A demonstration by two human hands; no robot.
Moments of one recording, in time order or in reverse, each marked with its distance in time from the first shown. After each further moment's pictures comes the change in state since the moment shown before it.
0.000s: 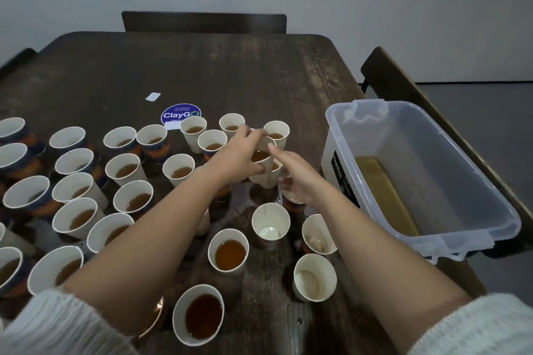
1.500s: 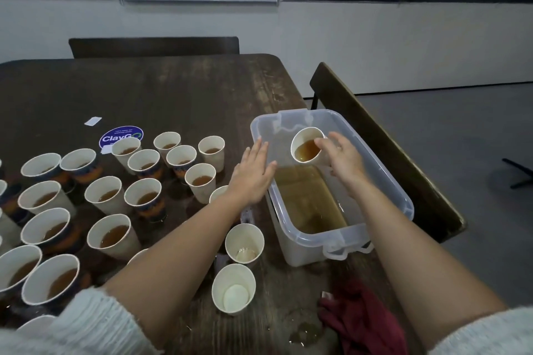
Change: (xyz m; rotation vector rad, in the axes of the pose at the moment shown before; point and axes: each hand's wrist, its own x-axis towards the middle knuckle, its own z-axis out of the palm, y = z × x) left_hand 0.048 0.132 0.107 -0.129 -0.008 -0.064; right_hand -0.065 0.002 -0.204 -0.149 0.585 -0.258
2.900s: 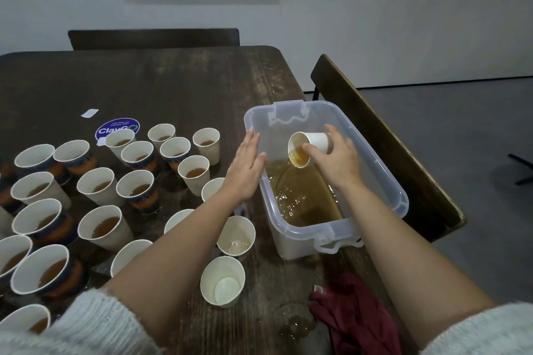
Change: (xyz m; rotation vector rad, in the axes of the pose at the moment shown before) left_hand 0.000 -0.008 0.019 -0.266 0.129 0.044; right_hand 0.014 0.031 0.000 -0.383 0.076 -0.213
